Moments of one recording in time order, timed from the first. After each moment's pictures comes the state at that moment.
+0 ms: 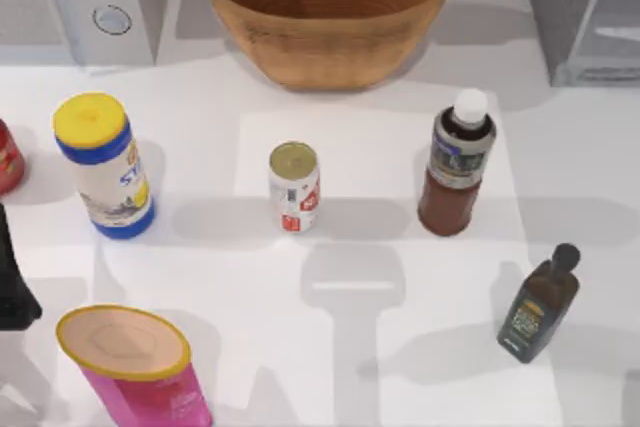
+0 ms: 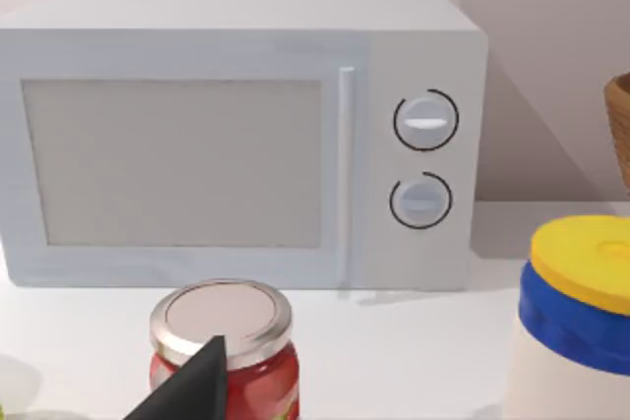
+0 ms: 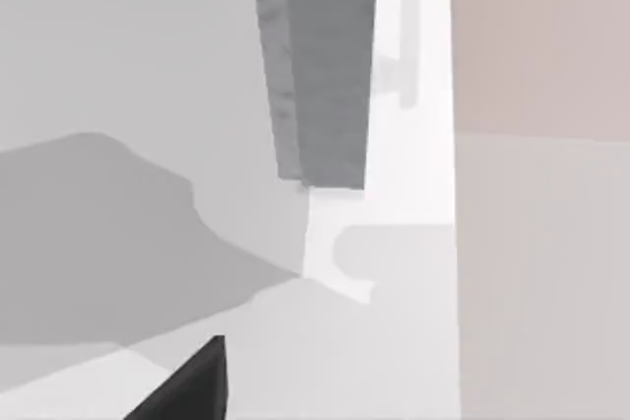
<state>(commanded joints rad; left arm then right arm) 0.00 0.00 0.00 0.00 0.00 0.00 -1.75 1.75 1.31 -1.49 -0.91 -1.98</state>
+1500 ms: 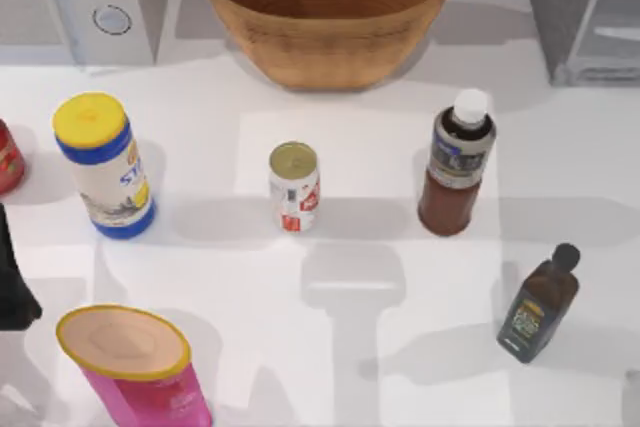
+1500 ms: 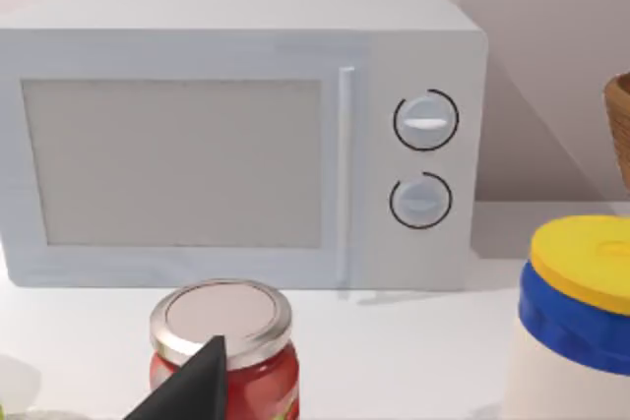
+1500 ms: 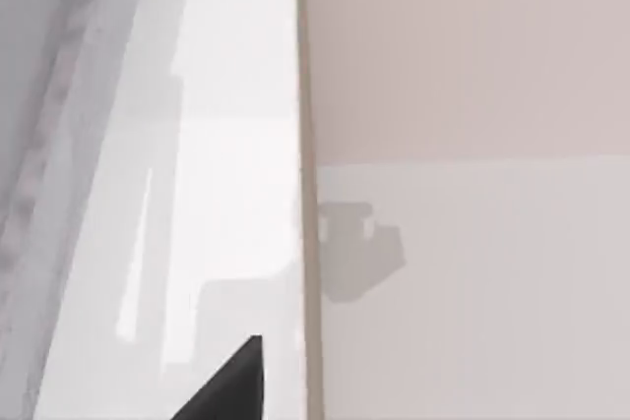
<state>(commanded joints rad) 0.00 0.00 0.00 0.00 0.00 0.00 -1.15 1.84 1.31 -0.58 -0.81 -0.94</state>
